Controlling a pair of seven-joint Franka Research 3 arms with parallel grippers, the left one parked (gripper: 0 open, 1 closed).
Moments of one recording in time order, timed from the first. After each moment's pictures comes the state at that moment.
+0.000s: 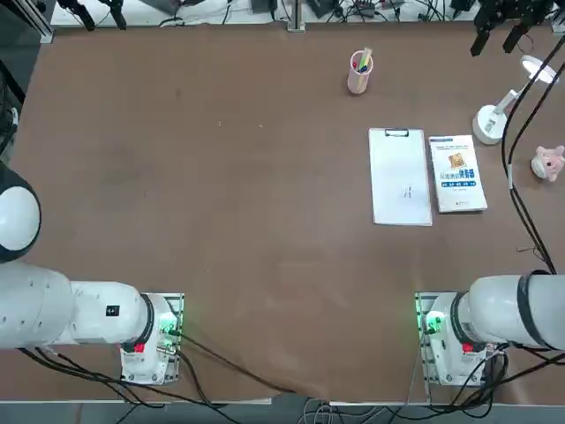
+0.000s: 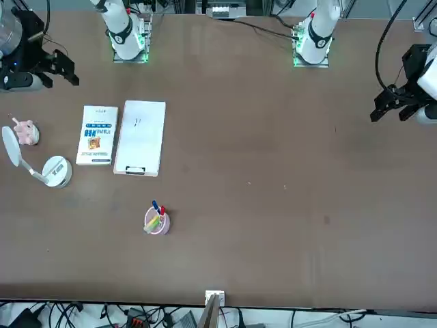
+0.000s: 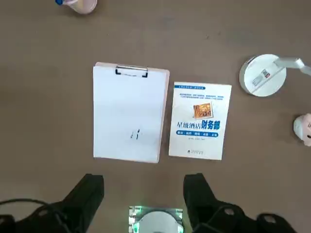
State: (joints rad) arm -0.08 -0.12 0.14 -1.71 0.03 1.47 0.00
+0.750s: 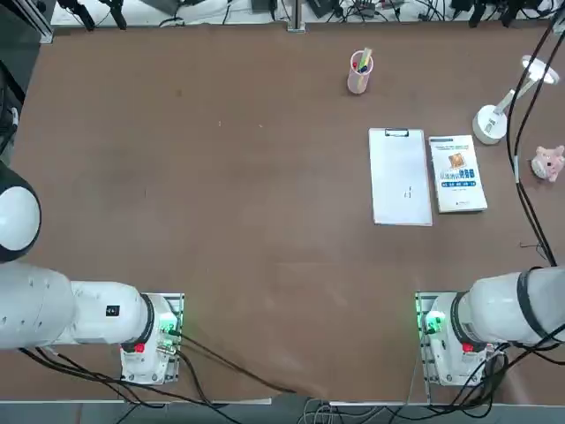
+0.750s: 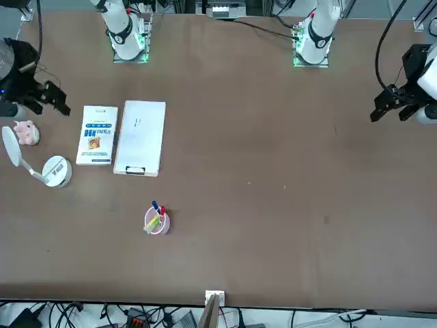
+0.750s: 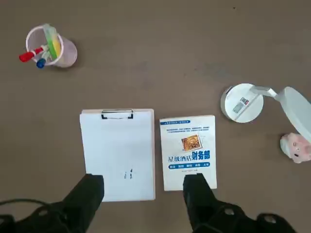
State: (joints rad) arm -0.04 0.01 0.10 -1.59 -0.04 1.58 0.15
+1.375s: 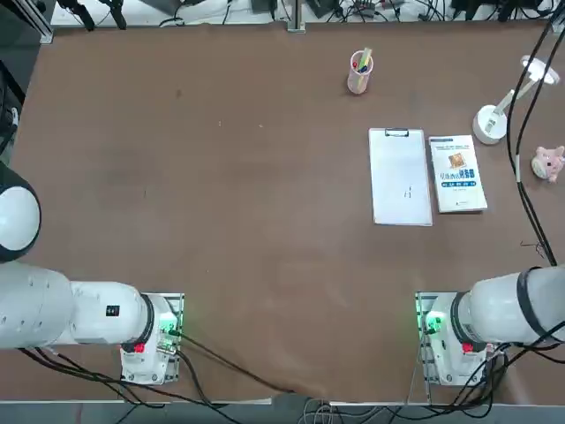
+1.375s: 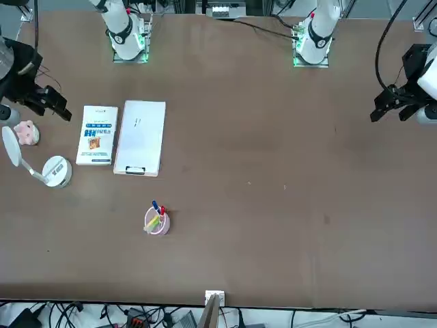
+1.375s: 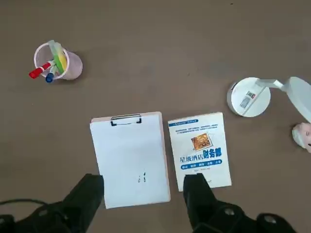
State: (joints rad) arm -0.02 0.01 0.07 -1.57 -0.01 1.58 0.22
